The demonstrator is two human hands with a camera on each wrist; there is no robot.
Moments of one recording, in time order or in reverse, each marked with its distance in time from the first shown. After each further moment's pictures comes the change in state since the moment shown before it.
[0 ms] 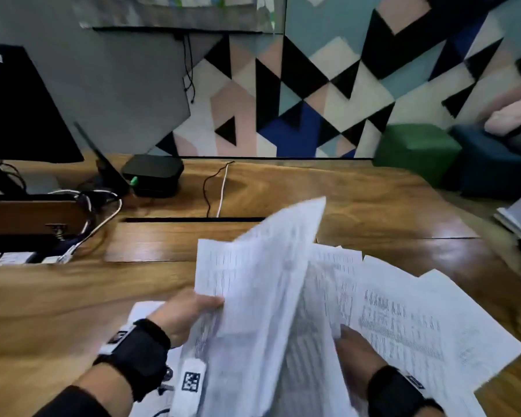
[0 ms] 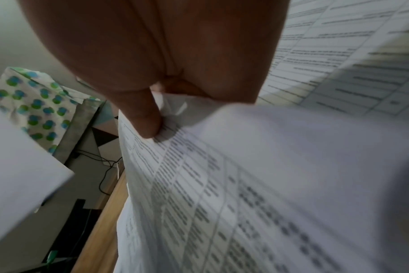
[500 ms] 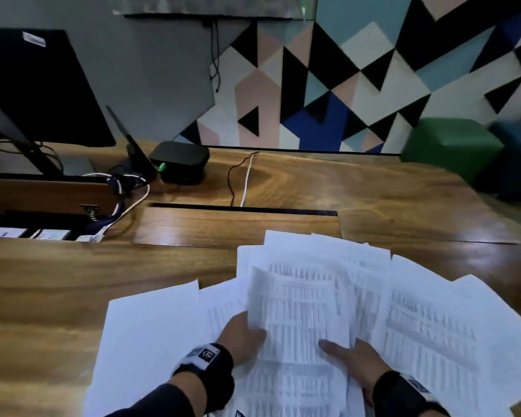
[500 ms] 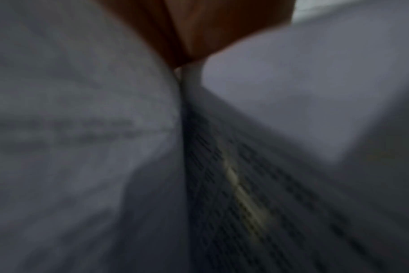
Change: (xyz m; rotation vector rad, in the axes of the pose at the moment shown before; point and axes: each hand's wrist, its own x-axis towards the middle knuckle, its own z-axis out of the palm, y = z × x) left_hand 0.014 -0.080 0.032 0.518 0.050 0.088; right_hand 0.047 0.042 0.009 -0.015 0.064 0.199
